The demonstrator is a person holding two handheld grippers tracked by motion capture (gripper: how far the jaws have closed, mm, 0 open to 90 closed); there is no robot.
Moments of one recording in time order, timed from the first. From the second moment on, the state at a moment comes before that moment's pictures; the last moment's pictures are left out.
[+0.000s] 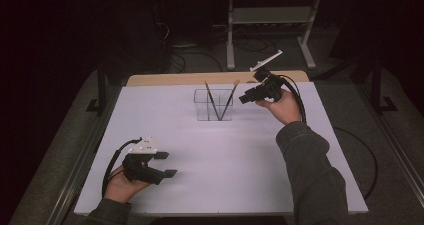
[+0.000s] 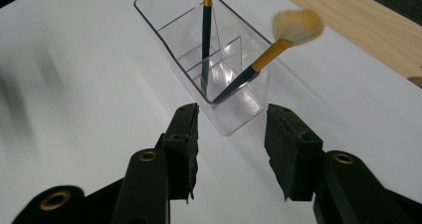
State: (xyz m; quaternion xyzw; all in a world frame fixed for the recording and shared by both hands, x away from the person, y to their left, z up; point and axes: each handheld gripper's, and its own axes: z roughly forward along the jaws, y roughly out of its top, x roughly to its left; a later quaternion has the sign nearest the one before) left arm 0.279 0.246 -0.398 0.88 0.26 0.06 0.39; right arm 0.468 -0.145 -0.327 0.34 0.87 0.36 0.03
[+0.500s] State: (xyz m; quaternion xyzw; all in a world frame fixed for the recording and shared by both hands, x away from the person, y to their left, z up) left arm 0.280 0.246 -0.399 0.88 0.26 0.06 0.39; right arm 0.450 -0.160 -0.327 0.34 0.86 0.38 0.04
